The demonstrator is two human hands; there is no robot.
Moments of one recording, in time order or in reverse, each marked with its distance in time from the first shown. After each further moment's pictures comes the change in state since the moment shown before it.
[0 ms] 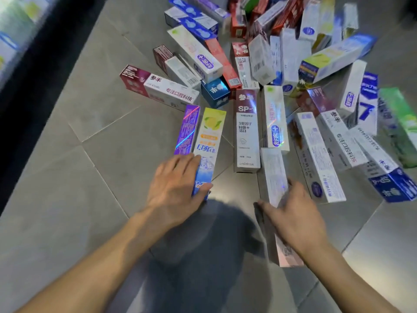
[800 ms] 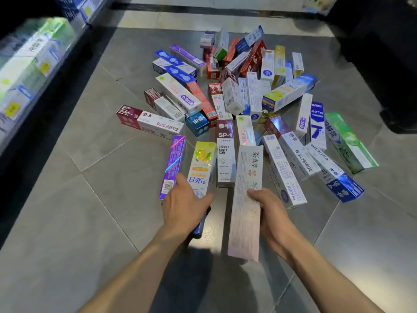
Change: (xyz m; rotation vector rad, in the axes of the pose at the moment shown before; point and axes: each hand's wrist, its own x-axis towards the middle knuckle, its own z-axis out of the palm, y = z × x) left_hand 0.006 0.069 -0.030 -0.438 -0.055 -0.538; right_hand -0.026 -0.021 -0.028 1.302 -0.228 0.132
